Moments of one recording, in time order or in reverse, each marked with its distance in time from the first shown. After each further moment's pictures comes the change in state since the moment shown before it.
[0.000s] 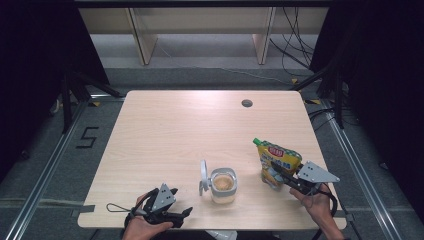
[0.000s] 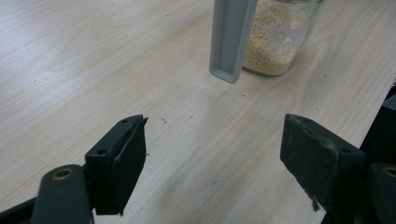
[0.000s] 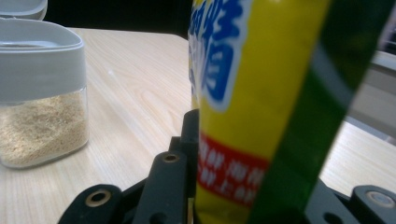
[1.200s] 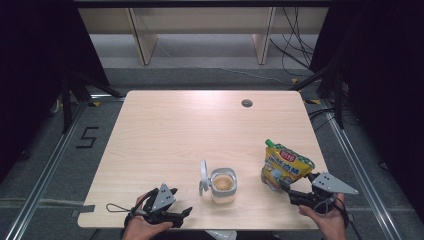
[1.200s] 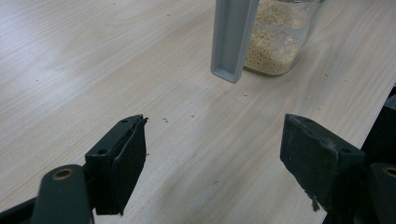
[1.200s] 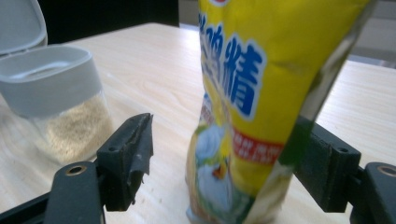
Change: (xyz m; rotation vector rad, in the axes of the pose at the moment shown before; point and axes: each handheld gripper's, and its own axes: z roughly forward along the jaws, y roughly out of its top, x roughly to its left) left arm 0.000 0.000 0.000 0.001 0.004 0.000; right arm 0.024 0.007 -0.047 0.114 -0.075 0.315
